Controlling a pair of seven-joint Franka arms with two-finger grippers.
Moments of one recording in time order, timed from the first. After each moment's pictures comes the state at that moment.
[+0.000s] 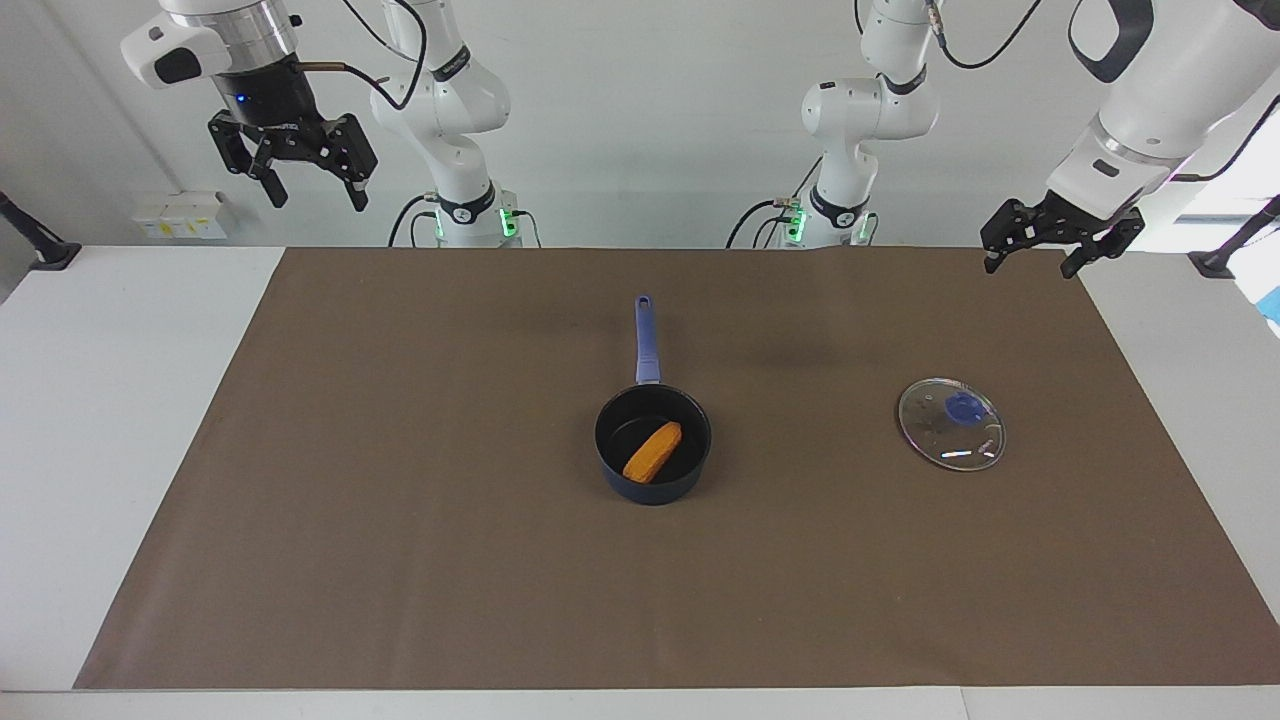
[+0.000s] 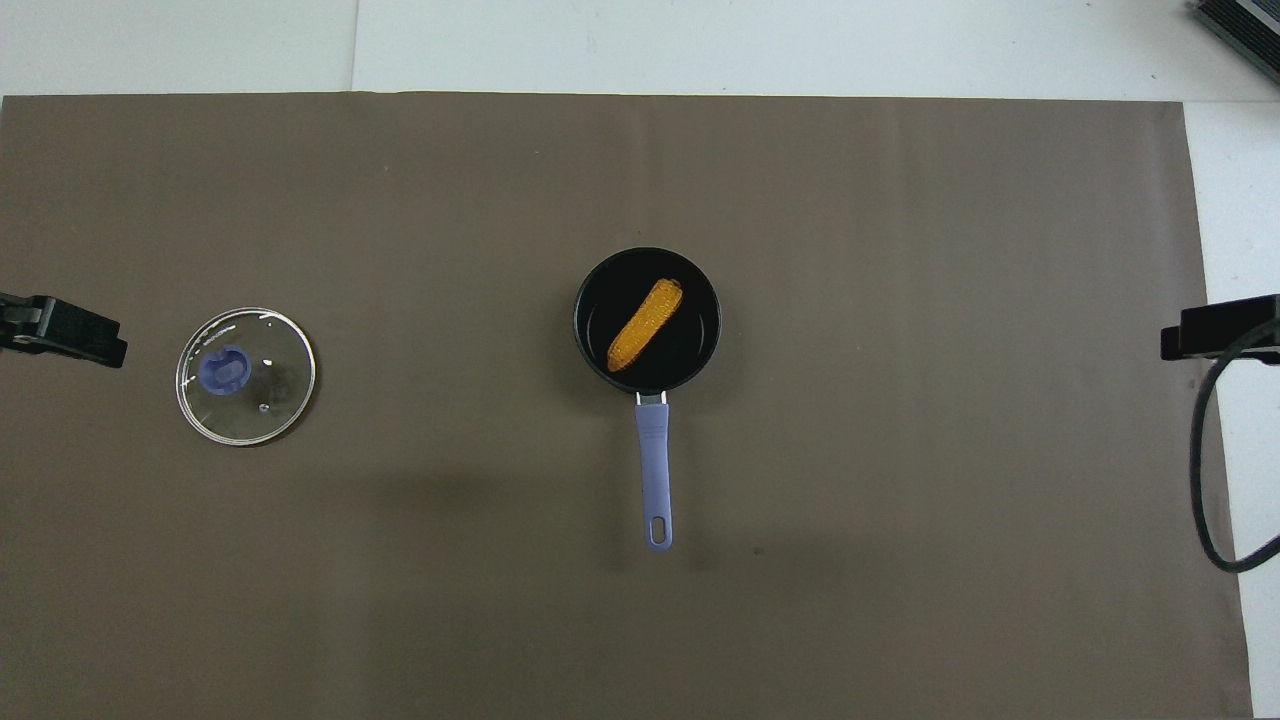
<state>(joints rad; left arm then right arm) -0.06 0.03 0.03 -1.51 0.02 1.45 0.14 0.03 -0.08 -0.04 -1.48 0.01 1.46 0.10</state>
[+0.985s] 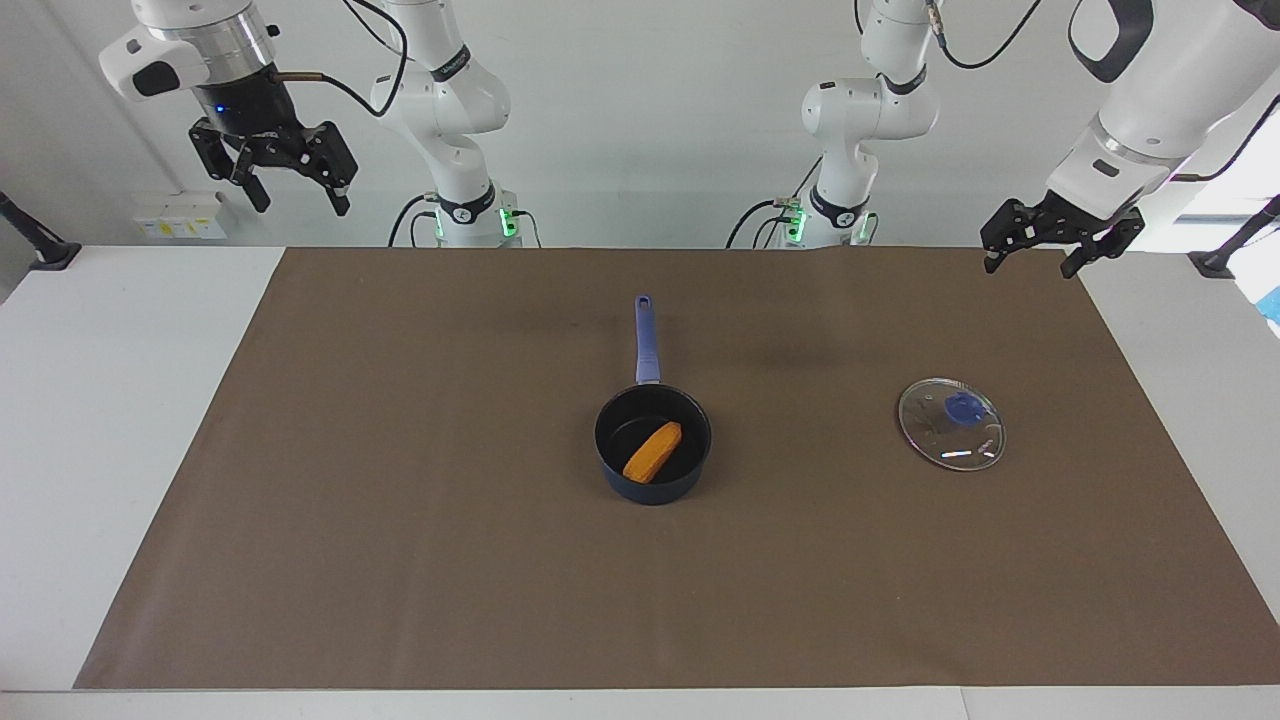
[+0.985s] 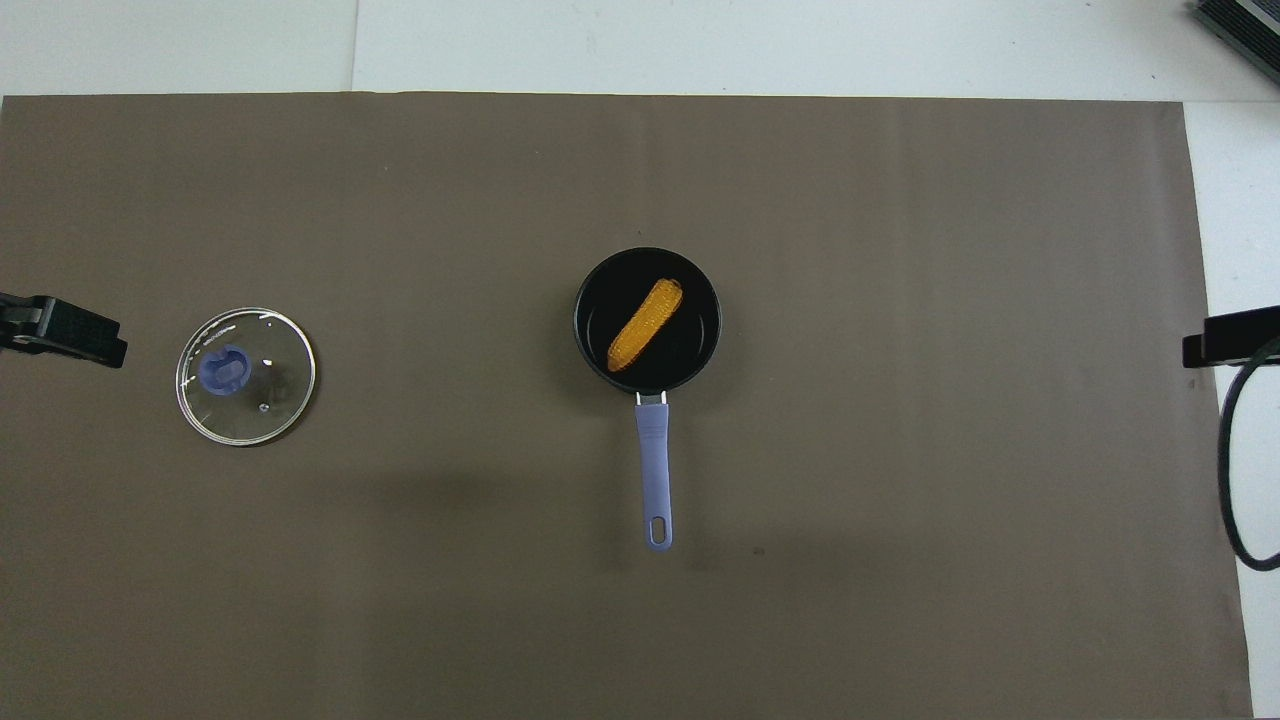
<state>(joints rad) -0.06 0.03 0.03 -1.51 0.02 1.45 0.14 0.01 -0.08 -0.04 -1.49 0.01 1.45 0.06</state>
